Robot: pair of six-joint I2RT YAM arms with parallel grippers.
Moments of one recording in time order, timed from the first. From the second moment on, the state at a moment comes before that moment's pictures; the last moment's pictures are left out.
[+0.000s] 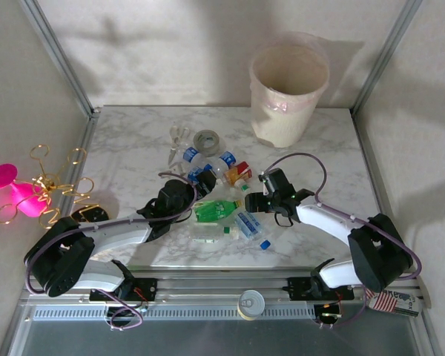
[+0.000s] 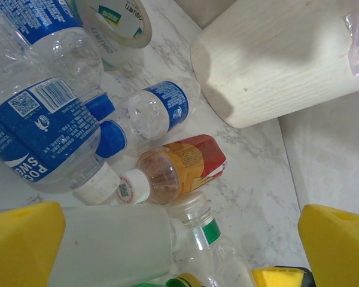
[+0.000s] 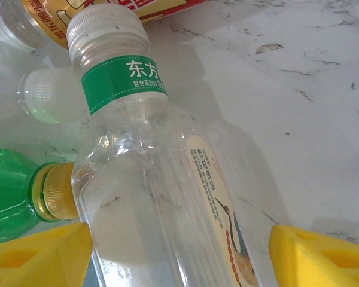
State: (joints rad) left arm -0.70 1.34 0.52 0.48 -0.24 -1.00; right arm 0.60 1.38 0.70 -0.30 -0.03 0.40
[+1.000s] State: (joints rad) left arm -0.70 1.34 0.51 0.46 -0.25 -1.00; right arm 0.64 1.50 0.73 -0.29 0.06 0.36
